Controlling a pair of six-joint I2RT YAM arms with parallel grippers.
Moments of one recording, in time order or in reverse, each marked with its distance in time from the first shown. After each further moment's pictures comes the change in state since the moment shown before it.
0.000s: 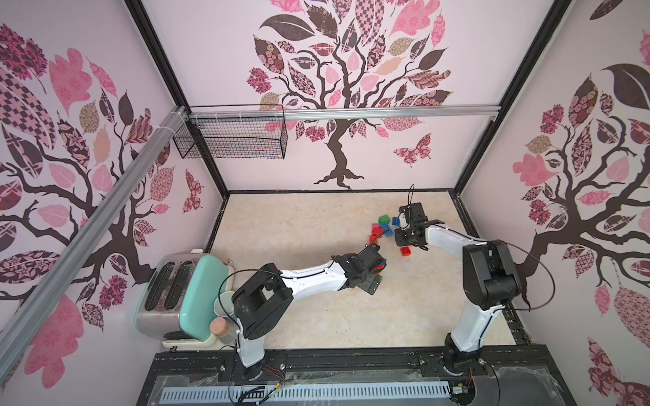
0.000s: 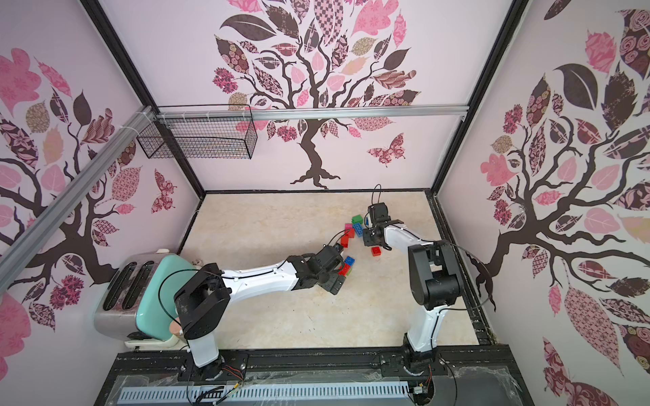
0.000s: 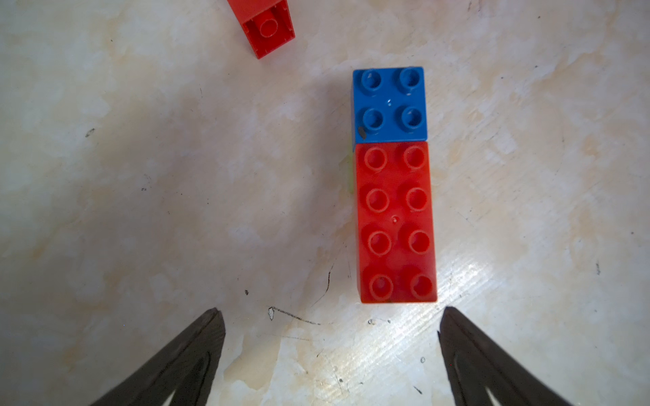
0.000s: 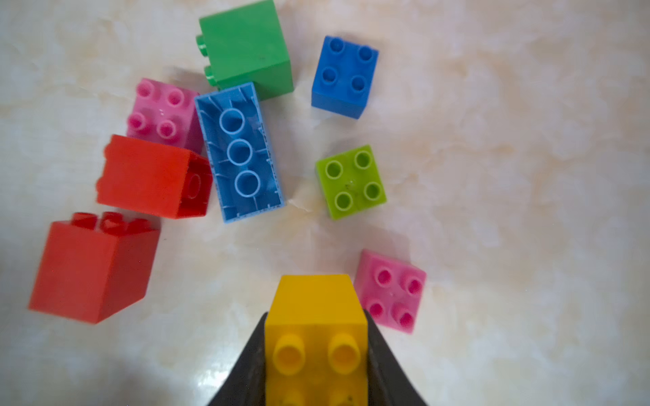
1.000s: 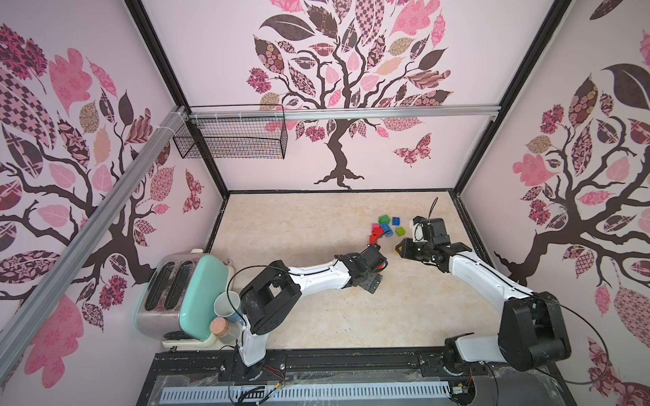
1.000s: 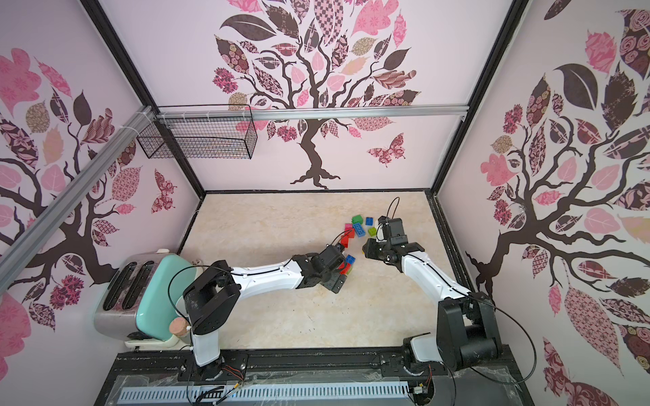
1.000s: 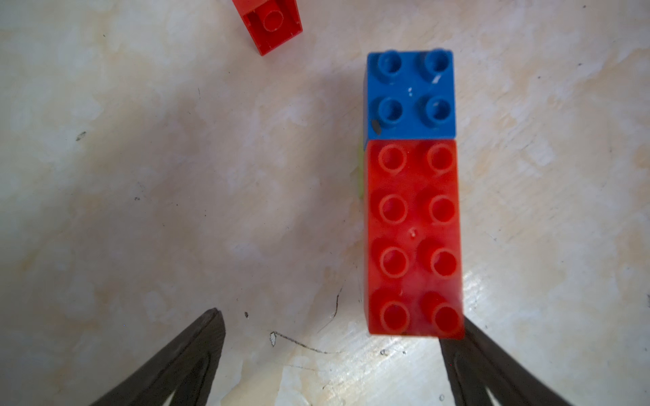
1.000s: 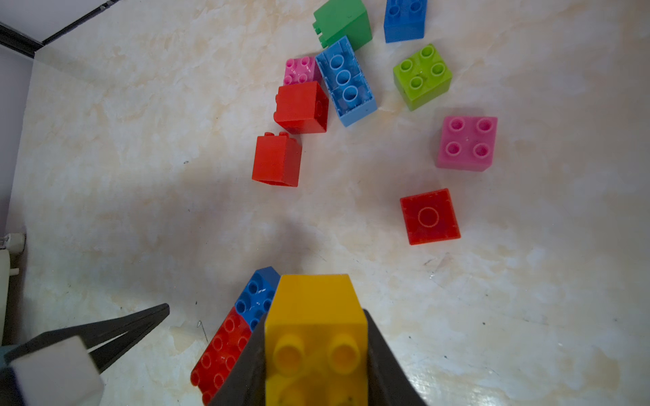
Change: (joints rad) left arm 0.014 0.064 0.034 0.009 -0.037 0.002; right arm 0.004 -0.404 -0.300 0.004 -0.298 0.276
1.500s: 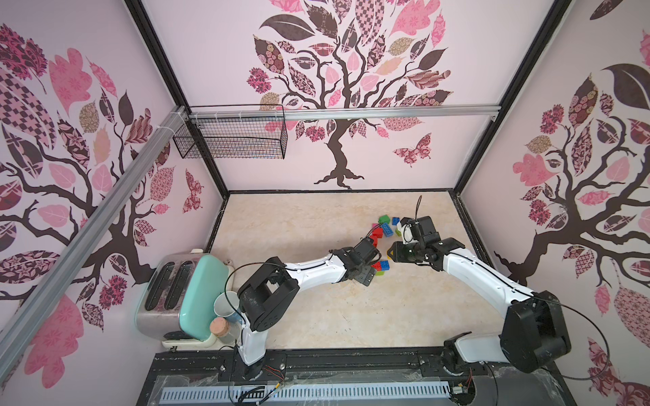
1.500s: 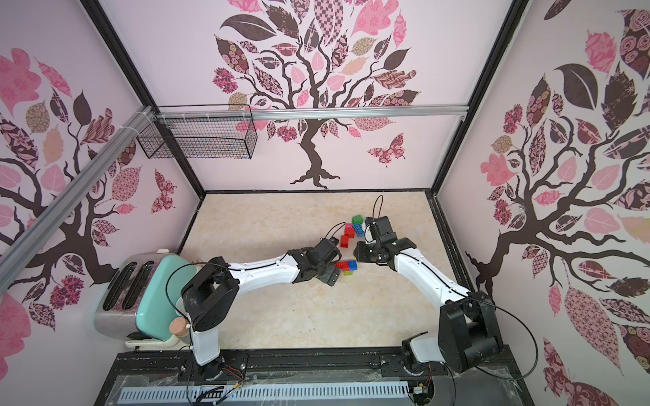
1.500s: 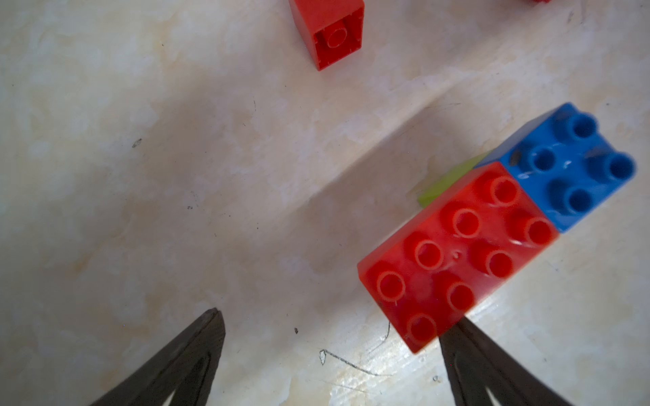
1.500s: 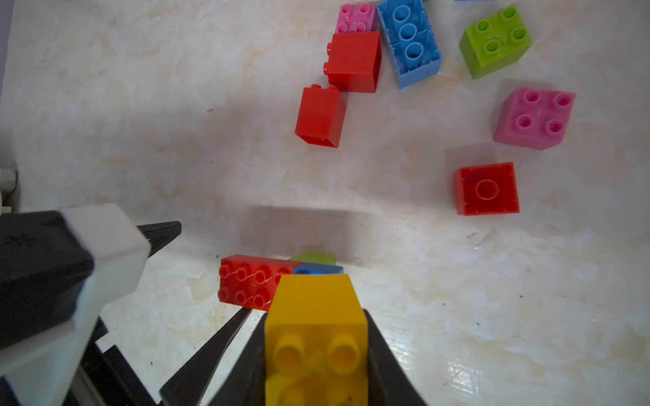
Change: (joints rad) left arm 0.059 -0.006 -0.001 0.007 0.013 0.032; right arm 0.135 0.003 0.099 -0.163 0.048 -0.024
